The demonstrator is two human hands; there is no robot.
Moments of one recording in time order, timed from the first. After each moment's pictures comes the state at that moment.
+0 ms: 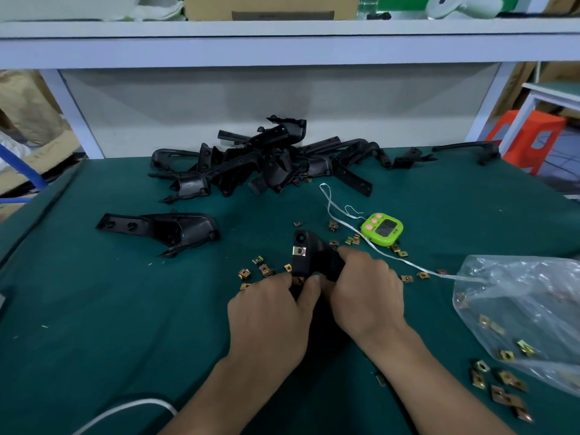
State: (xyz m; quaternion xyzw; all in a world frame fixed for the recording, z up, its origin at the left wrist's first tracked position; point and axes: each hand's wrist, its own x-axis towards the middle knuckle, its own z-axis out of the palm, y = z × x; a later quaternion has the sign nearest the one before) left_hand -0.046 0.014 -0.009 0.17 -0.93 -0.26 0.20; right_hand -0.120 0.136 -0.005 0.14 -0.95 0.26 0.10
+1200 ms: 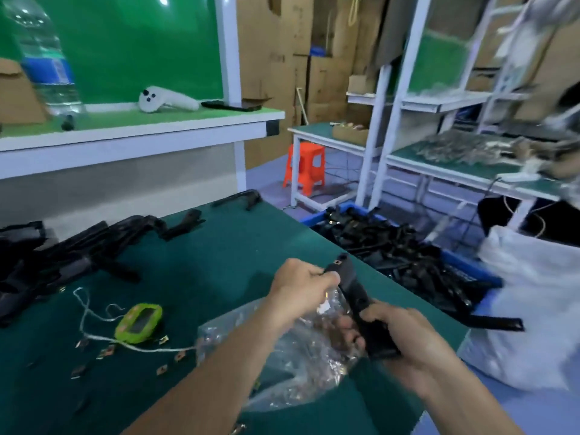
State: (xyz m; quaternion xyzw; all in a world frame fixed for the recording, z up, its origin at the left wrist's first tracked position) left_hand -0.192 0.349 0.073 -0.16 -0.84 -0.51 -0.11; right_hand -0.067 0.480 0.081 -0.24 -0.51 0.83 -0.02
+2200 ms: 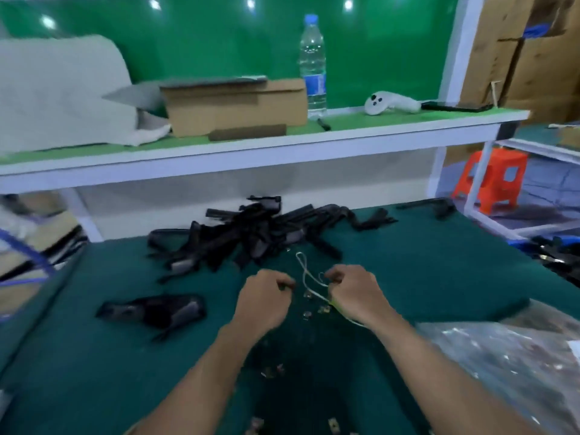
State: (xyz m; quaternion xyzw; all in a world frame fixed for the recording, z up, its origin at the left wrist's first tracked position) left_hand -0.169 -0.001 0.059 0.11 -0.94 -0.32 0.06; right_hand -0.216 0.182 0.061 0.09 -0.91 0.39 -0.04
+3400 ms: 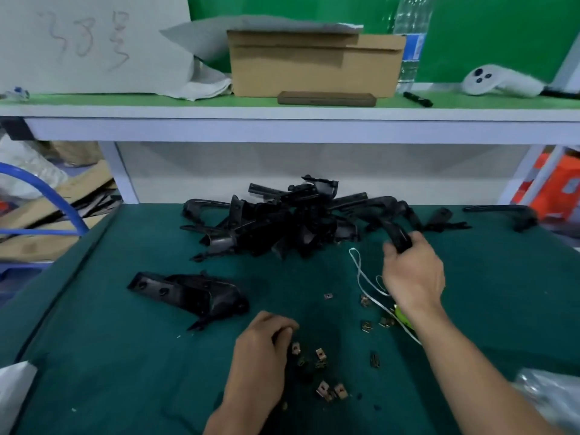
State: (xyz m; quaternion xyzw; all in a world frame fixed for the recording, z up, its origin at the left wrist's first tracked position) left_hand -0.096 -0.077 -0.016 0.14 -0.88 -0.41 0.17; right_hand -0.275 0.109 0.047 -0.04 -0.90 0.40 0.18
